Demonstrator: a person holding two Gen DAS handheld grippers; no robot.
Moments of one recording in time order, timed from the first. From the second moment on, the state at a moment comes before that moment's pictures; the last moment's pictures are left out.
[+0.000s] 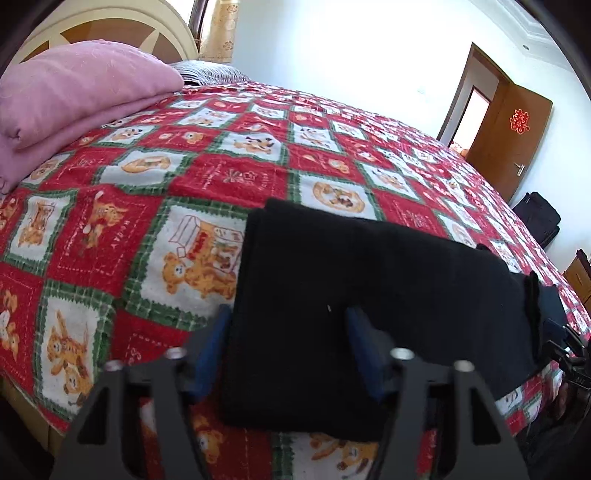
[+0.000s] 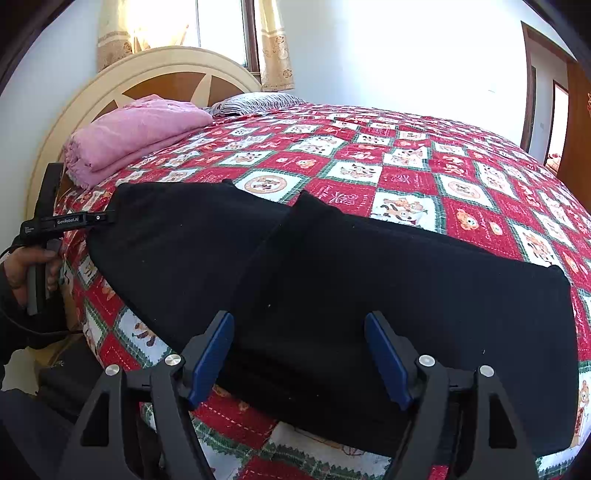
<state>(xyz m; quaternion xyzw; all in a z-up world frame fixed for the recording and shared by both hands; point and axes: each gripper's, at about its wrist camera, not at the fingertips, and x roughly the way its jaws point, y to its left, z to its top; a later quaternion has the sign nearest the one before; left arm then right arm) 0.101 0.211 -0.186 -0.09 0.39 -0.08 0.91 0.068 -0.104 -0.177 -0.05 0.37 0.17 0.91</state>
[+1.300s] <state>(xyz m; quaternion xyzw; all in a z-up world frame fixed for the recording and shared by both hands) 0.065 0.189 -0.078 -0.20 0.26 -0.25 0.91 0.073 -0.131 -0.148 -0.01 0.34 0.15 0.93</state>
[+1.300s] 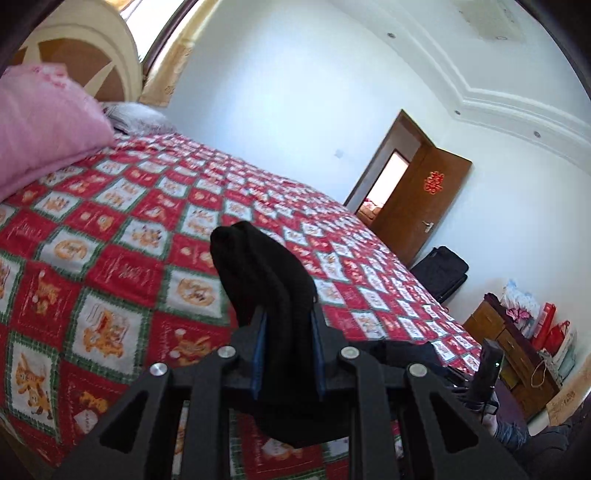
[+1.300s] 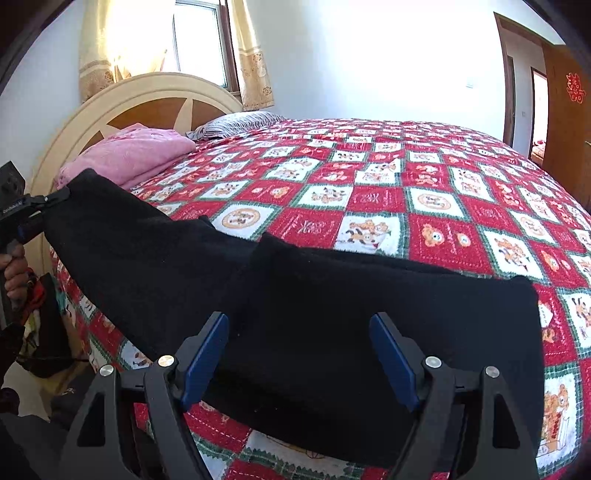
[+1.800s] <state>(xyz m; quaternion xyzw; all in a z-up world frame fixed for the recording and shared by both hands) 0.068 0.040 0.000 -0.15 0.26 -0.40 0.87 0.066 -0.203 -0.091 0.02 0.29 0.09 0.95</state>
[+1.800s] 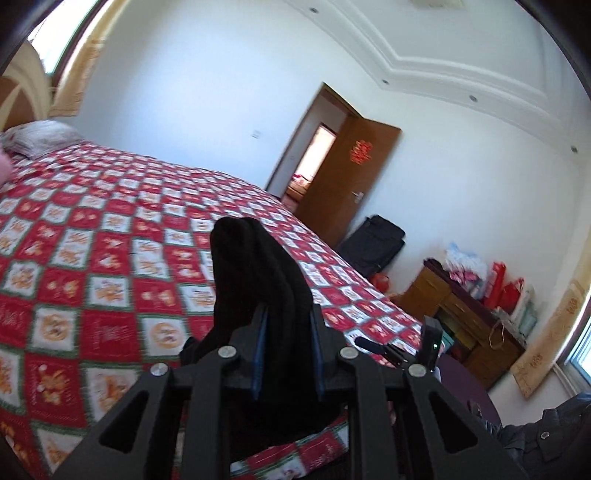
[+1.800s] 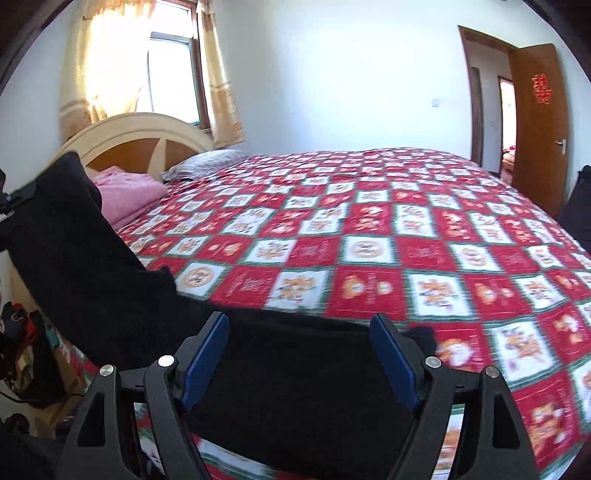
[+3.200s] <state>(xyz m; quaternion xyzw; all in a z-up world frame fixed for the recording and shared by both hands) 0.098 -0.076 -0.107 -0.07 0.36 -0.36 0.86 0.036 -0.276 -0.096 0.12 0.30 0.10 0.94</state>
